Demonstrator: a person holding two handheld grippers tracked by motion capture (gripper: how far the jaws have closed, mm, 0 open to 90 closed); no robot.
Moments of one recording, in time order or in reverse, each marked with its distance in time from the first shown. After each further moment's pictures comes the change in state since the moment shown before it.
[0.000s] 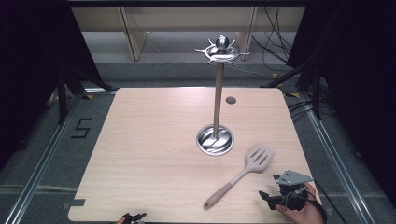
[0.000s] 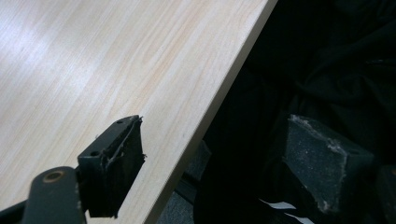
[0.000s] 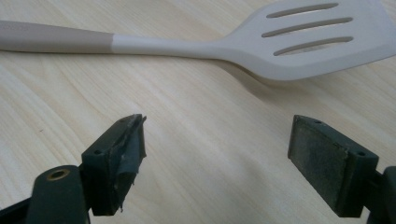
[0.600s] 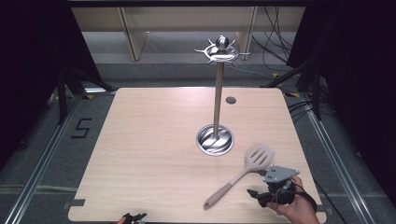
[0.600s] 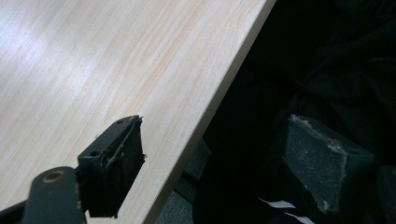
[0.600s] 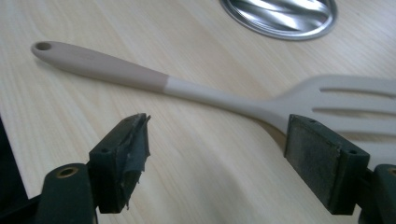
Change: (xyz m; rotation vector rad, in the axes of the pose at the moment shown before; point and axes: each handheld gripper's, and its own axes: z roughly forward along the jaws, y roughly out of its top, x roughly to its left) left arm -0.001 0.000 0.003 0.005 0.009 0.001; right arm 0.017 0.038 0.009 -0.021 0.122 -0.190
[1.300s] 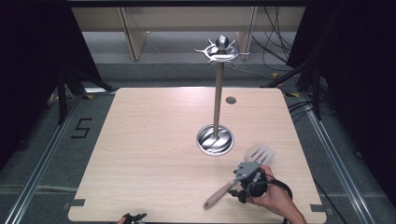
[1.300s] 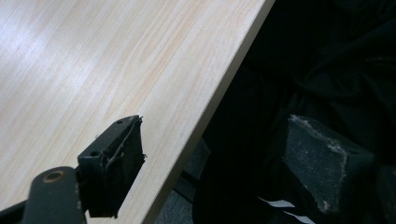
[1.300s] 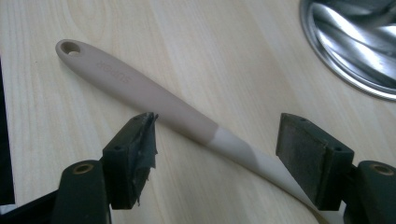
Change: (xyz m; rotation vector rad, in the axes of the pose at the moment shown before) left arm 0.000 0.000 0.000 0.000 -0.001 0.000; right arm 0.016 0.045 0.055 0.128 0.133 -0.211
